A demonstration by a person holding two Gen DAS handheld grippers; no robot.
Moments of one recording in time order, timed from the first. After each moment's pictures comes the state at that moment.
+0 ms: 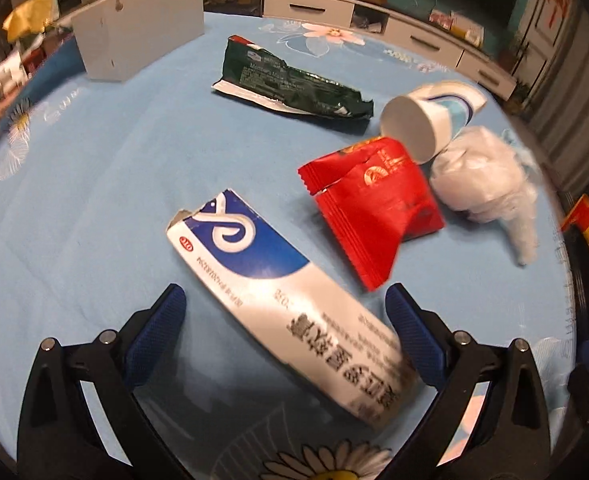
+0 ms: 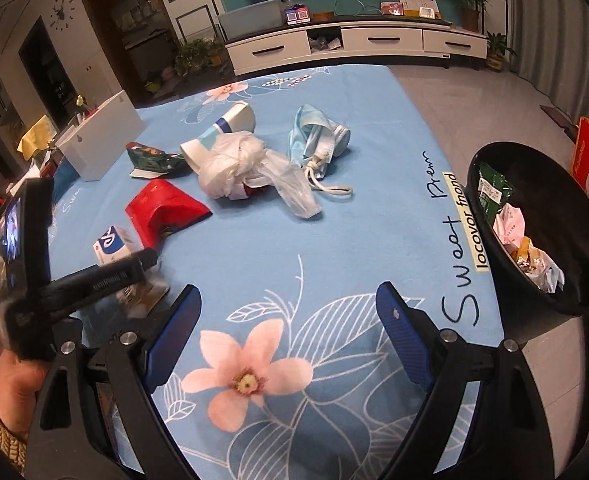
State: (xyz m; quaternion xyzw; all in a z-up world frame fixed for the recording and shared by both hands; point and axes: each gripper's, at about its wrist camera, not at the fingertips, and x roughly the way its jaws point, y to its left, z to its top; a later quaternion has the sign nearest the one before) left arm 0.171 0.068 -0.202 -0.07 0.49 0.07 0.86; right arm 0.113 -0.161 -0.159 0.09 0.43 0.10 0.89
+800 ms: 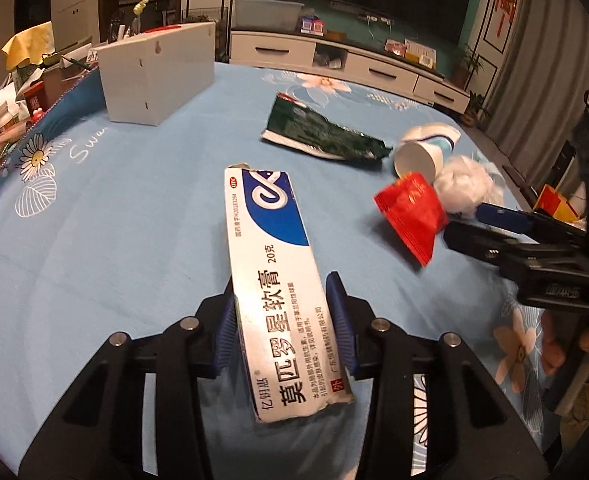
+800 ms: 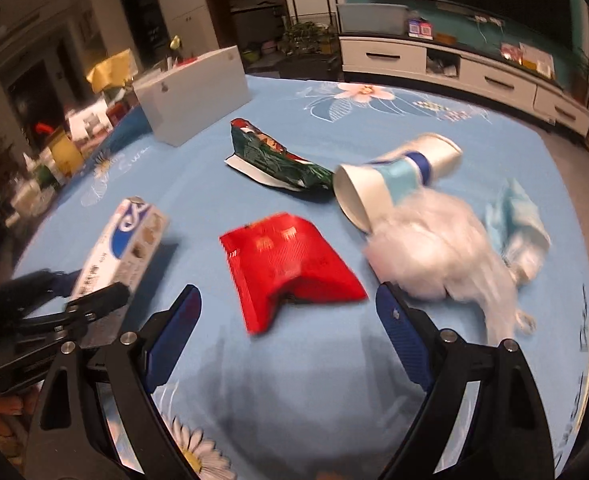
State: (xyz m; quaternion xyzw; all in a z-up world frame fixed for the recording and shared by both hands) left arm 0.114 0.158 -0.169 -0.06 0.41 -0.01 0.91; right arm 0.196 -0.026 -0.168 -0.03 0.41 0.26 0.87
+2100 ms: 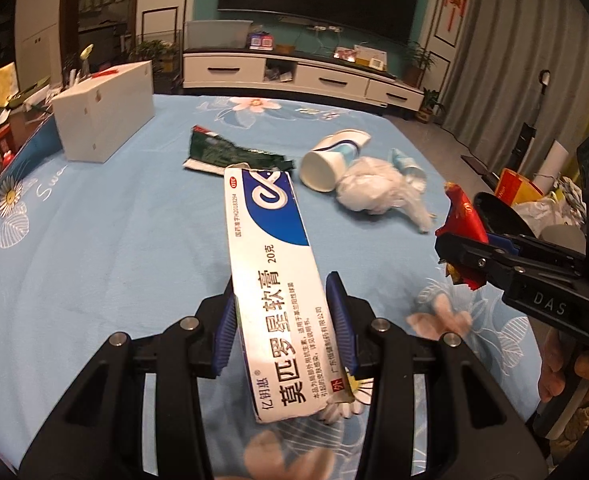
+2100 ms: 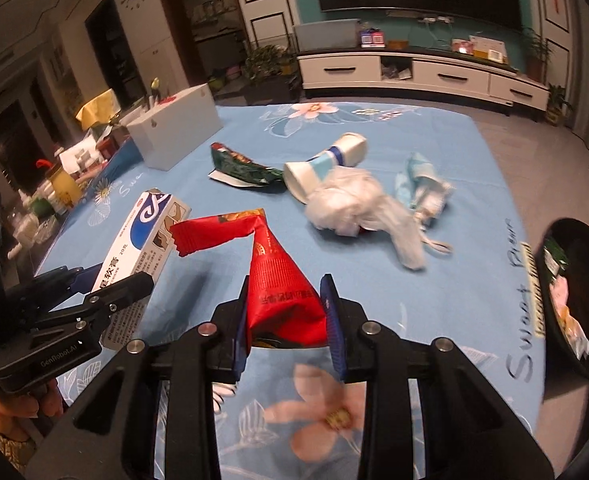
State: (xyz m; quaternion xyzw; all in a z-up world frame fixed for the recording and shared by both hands) left arm 0.085 0.094 -0.133 -0.04 0.39 -0.09 0.92; right arm 0.106 -0.110 -0.126 0.04 0.39 0.19 0.90
